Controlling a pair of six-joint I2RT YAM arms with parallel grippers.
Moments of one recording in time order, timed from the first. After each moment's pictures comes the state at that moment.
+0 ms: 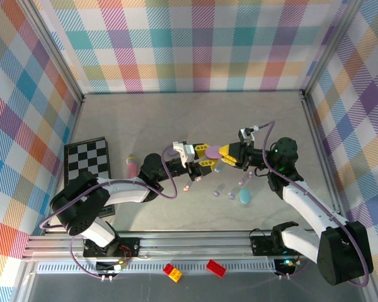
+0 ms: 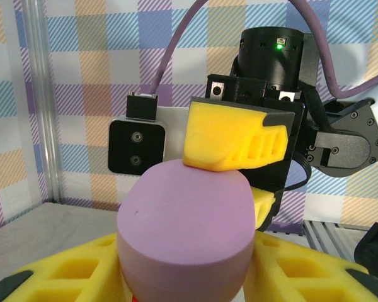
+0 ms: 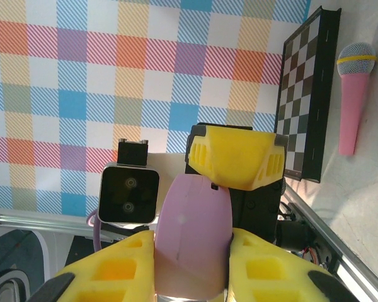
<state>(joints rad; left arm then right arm) -0.80 1.54 0.62 1.21 0.52 -0.13 0.28 1.05 0.54 0.62 -1.13 1.51</state>
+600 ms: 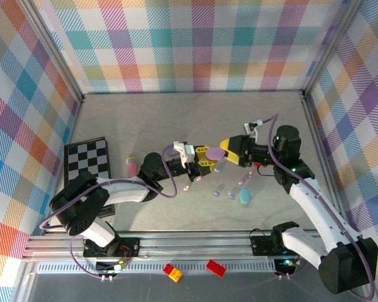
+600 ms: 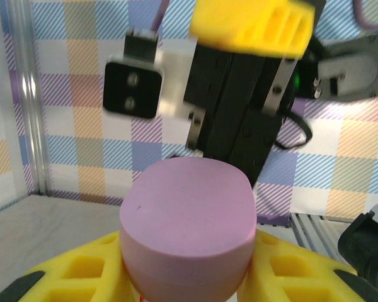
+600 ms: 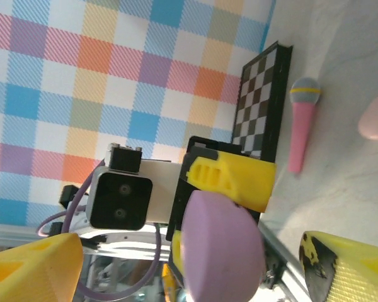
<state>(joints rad) -0.78 1.54 0.62 1.17 0.56 -0.15 0.26 0.98 0.80 -0.09 -1.04 0.98</state>
